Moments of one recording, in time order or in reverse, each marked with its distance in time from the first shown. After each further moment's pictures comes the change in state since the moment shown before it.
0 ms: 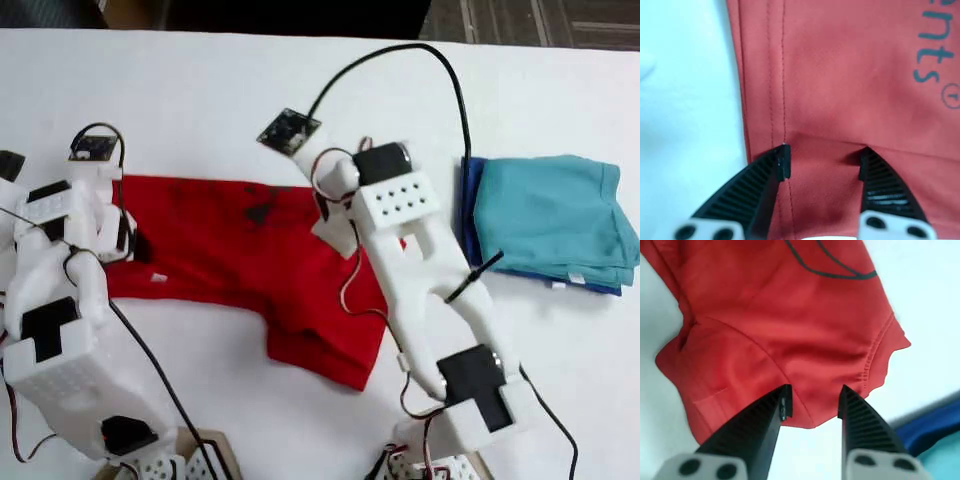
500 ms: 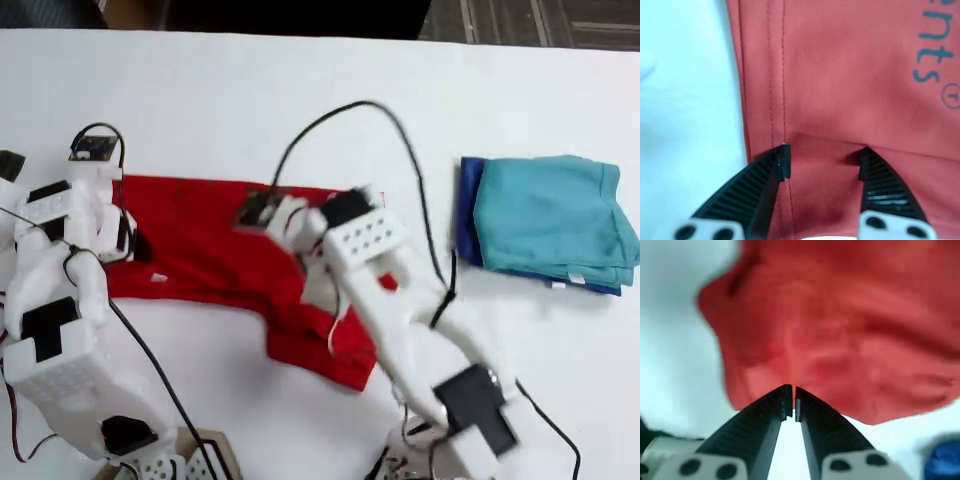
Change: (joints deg) left arm 0.0 0.0 0.0 0.0 0.0; right arm -11.2 -6.5 18.1 2.2 4.6
